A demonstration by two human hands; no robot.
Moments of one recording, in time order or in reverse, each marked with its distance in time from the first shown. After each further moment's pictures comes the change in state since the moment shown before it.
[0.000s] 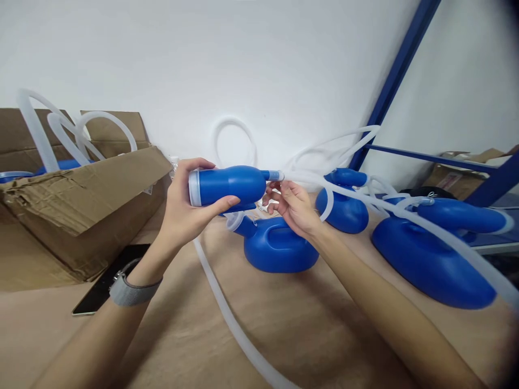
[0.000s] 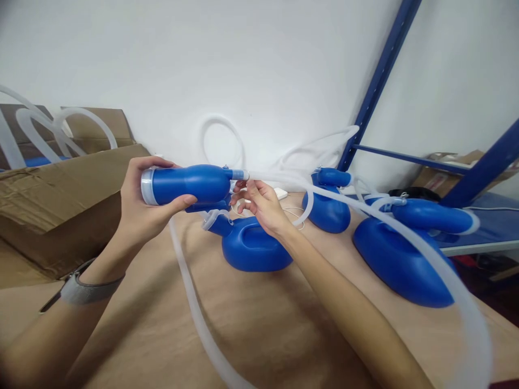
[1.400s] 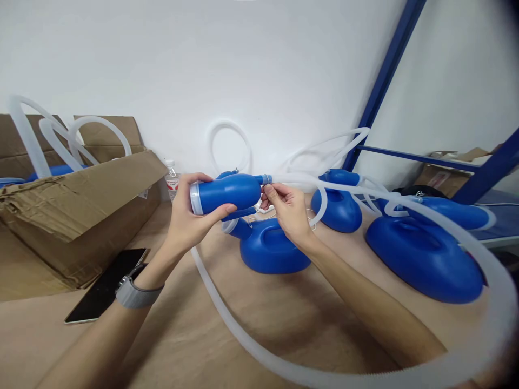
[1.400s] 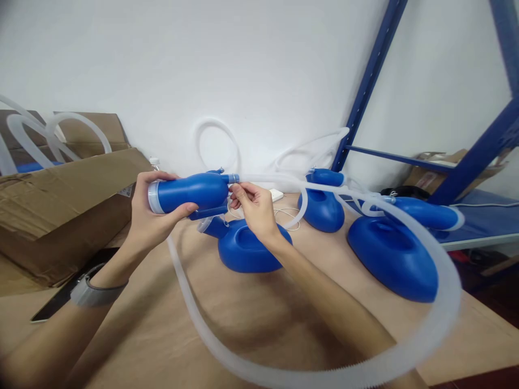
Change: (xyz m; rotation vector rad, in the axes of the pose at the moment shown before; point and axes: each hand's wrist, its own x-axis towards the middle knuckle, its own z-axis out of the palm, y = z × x) left_hand -0.015 -0.016 0.014 0.048 0.003 -0.021; right_hand -0.005 -0.001 0.014 -0.276 0.197 -0.200
